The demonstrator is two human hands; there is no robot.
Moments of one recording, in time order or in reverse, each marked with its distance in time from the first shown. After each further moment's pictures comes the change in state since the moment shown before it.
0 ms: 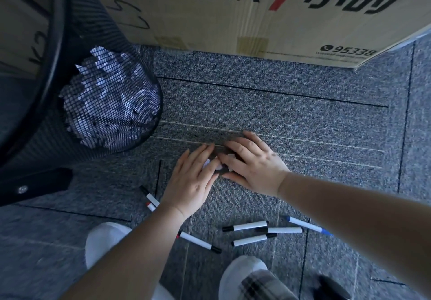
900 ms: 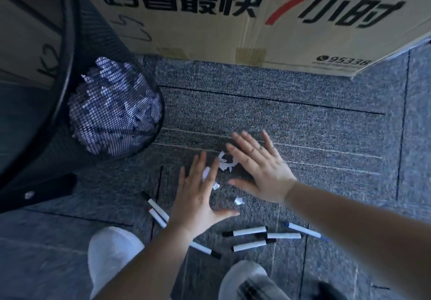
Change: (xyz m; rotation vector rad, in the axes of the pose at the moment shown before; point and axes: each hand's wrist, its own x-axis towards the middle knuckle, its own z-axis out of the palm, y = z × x) left_hand -0.008 0.027 -0.010 -0.112 -0.235 -0.210; right_hand -0.006 0.005 -0.024 0.110 -0.228 0.184
